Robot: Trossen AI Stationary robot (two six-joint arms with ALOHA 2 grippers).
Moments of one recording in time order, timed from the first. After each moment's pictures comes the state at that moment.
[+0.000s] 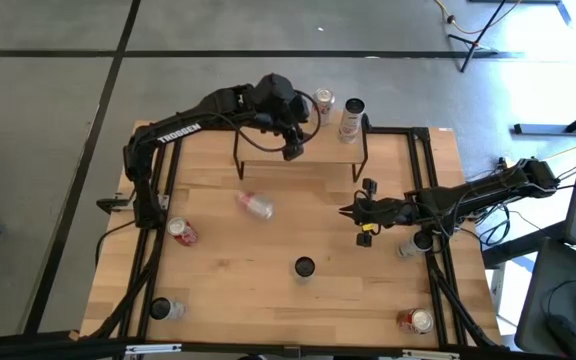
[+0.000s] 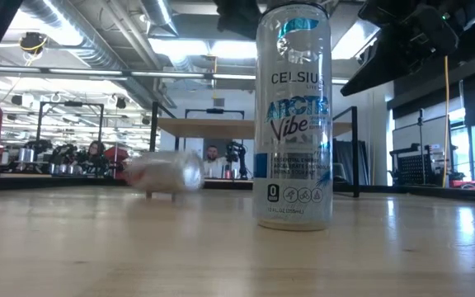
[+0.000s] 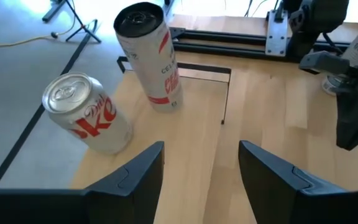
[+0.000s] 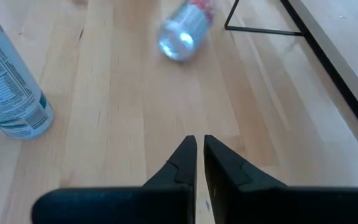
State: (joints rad) left arm 0.34 1.85 2.08 -0.89 -0.04 0.13; right arm 0.24 1.07 0.66 -0.27 0.37 0.08
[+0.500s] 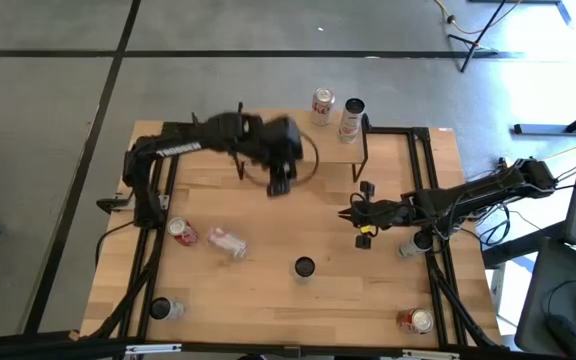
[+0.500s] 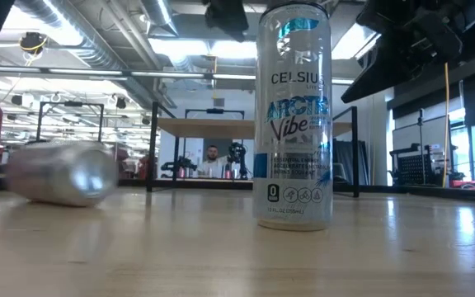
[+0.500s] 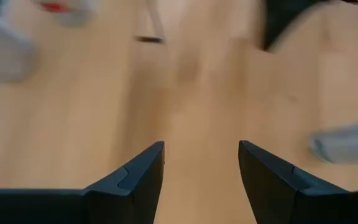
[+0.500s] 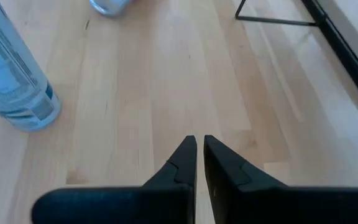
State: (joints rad) left arm 0.14 1.85 2.06 -1.20 -0.05 0.03; right arm 0.24 1.10 0.66 -0.26 0.34 0.09
